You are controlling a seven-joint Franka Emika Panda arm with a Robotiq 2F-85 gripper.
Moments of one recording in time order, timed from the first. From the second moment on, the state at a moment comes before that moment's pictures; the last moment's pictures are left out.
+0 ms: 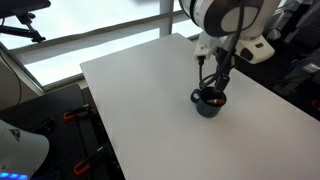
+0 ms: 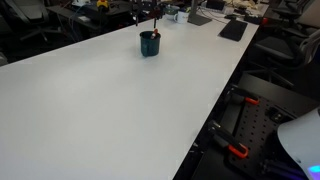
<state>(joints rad) -0.11 0.58 -0.15 -1.76 0.15 2.38 0.57</state>
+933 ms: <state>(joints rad) -0.13 0.64 -0.17 -1.69 0.17 2.33 0.58</state>
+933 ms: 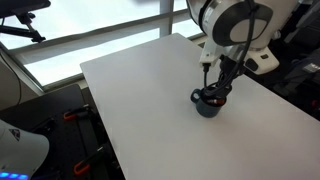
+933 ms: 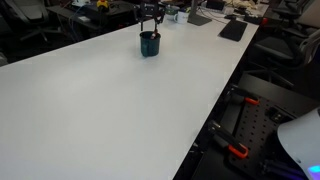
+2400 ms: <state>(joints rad) -0.12 0.73 -0.18 -1.61 0.16 2.27 0.58</state>
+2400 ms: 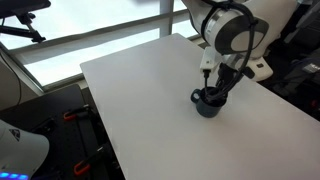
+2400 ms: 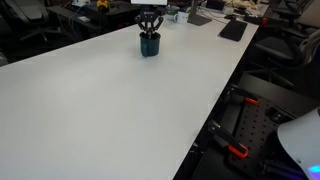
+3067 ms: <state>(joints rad) -0.06 0.64 -0.22 -1.62 0.04 2.21 0.58</state>
